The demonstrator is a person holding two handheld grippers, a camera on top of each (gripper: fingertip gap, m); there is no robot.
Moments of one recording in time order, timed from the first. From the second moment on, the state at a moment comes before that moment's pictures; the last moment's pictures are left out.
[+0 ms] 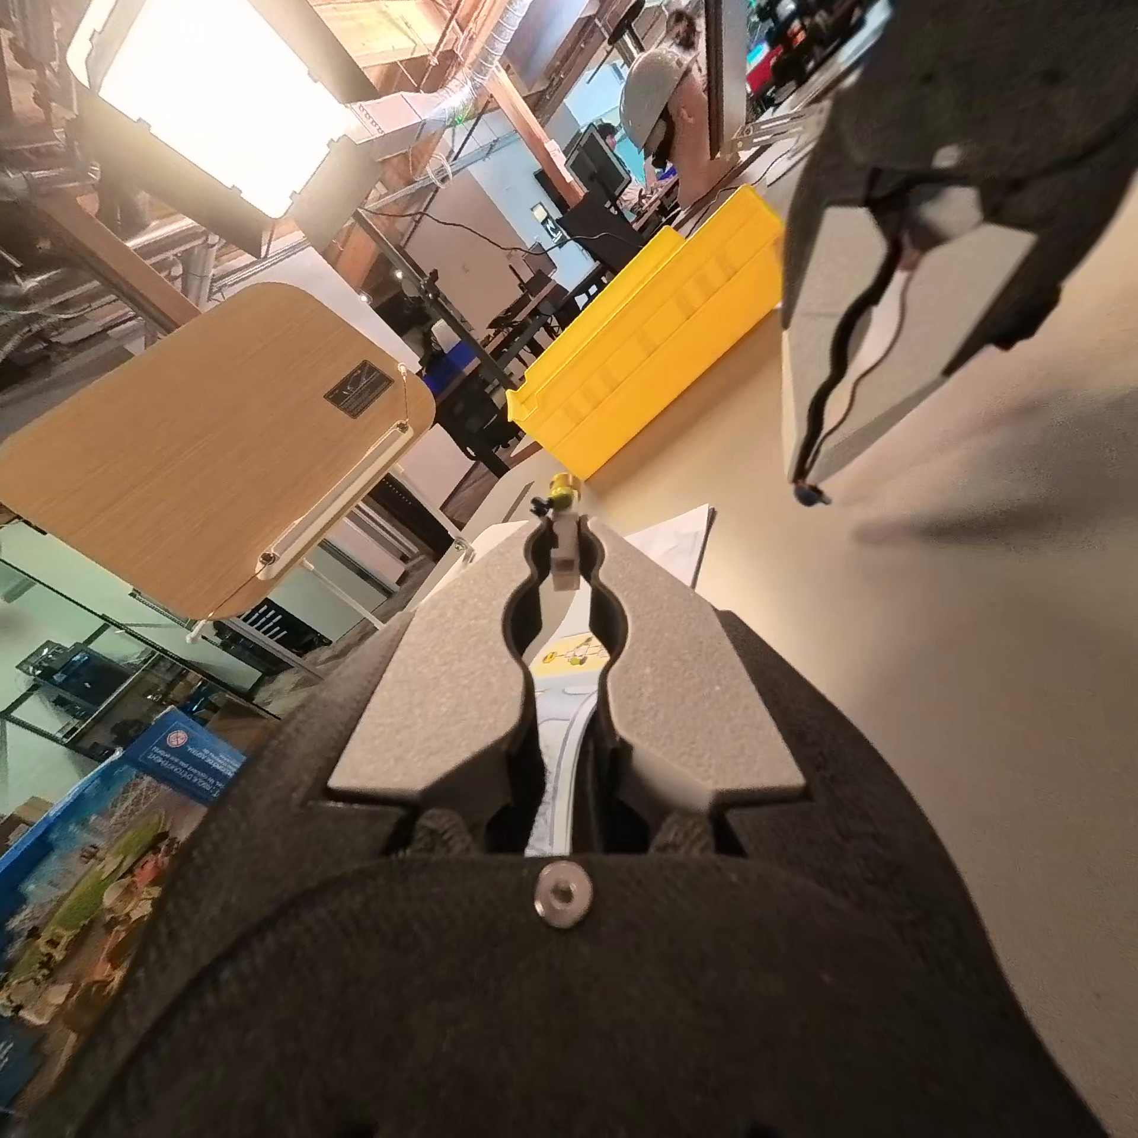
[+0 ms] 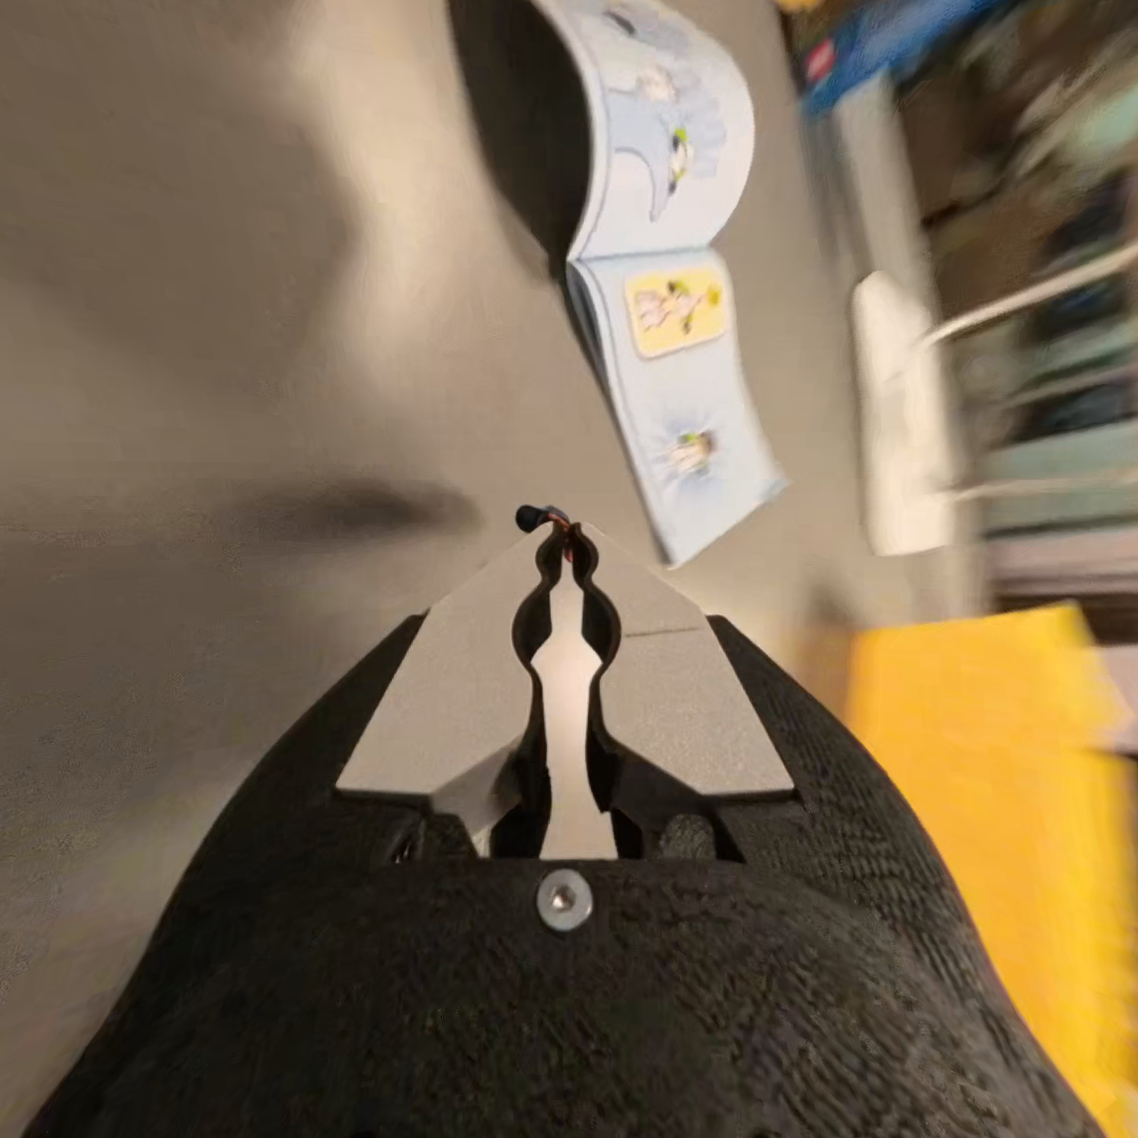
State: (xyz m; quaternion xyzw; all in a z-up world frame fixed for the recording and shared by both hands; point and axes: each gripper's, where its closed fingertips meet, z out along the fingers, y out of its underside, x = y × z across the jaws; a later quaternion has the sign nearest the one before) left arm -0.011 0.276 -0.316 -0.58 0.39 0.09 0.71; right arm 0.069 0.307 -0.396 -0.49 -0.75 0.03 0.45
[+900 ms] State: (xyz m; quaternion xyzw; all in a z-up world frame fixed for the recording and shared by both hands) left arm 0.000 0.270 -0.316 -0.57 0.42 0.11 0.70; right arm 0.121 0.295 -0.406 0.02 -0.85 -0.28 0.45
